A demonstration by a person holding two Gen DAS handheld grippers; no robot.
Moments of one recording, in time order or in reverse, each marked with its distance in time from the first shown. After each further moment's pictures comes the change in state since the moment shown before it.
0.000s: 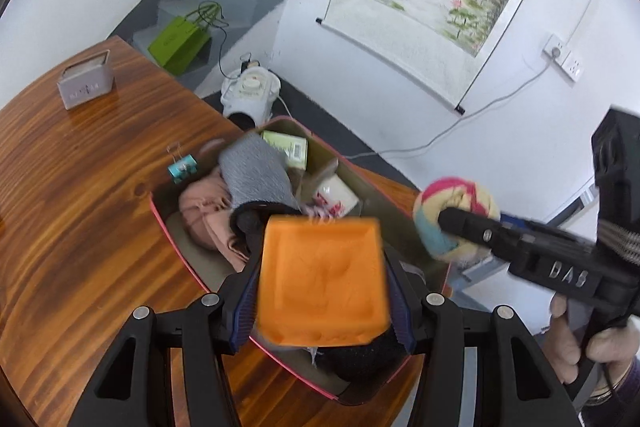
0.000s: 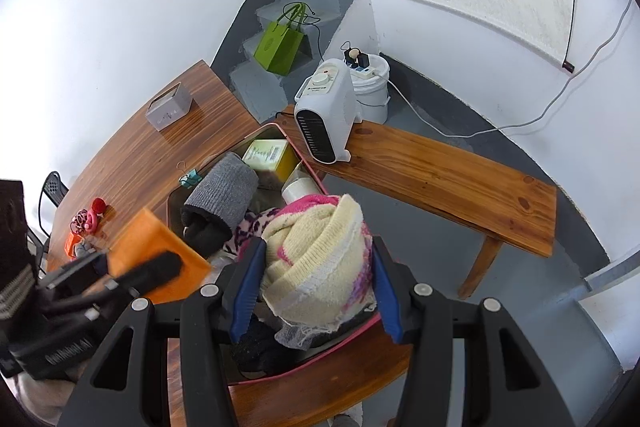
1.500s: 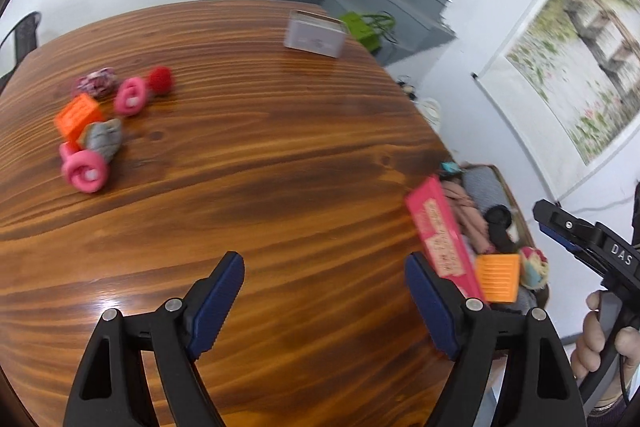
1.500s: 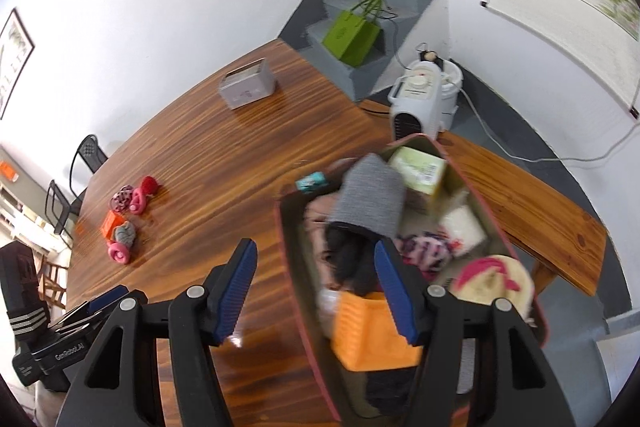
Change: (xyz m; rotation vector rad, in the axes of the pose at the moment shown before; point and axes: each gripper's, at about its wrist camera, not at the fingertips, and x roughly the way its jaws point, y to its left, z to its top) left arm -0.119 0.182 -0.084 -0.467 -0.097 0.286; right arm 0.038 0.129 0.013 -0.151 0.042 0.148
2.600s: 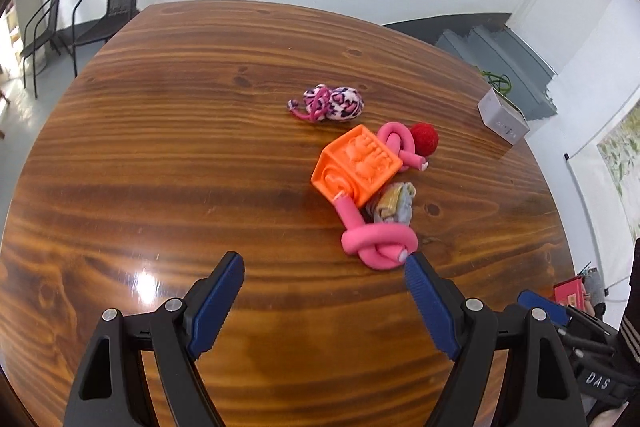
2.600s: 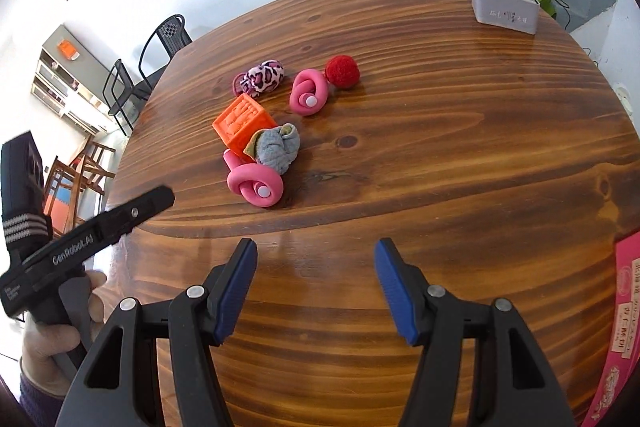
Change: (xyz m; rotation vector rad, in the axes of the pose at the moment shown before) left arm -0.031 0.258 0.050 -0.215 -0.070 0.184; right arm 0.159 0.279 -0.047 -0.301 0.283 0.219
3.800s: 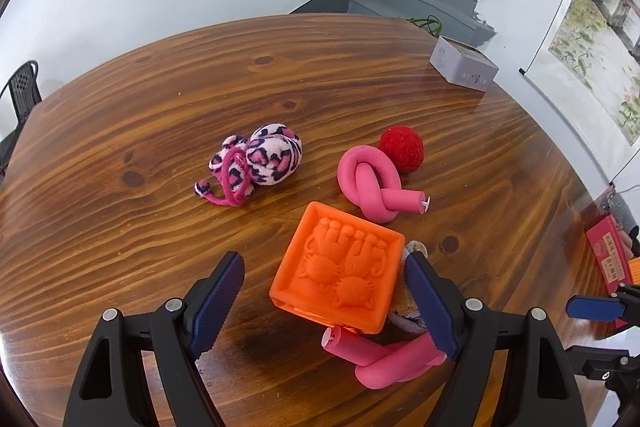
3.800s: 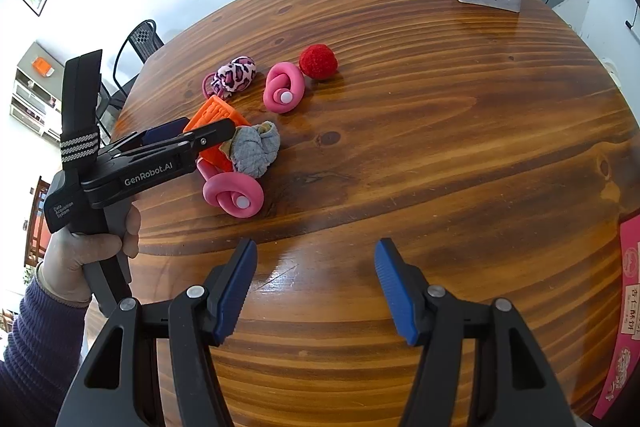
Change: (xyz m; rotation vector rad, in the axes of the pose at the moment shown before) left arm 0.091 -0.025 0.066 0.385 0.034 -0.125; right arm 0.016 0.001 0.008 0.082 0.026 -0.059
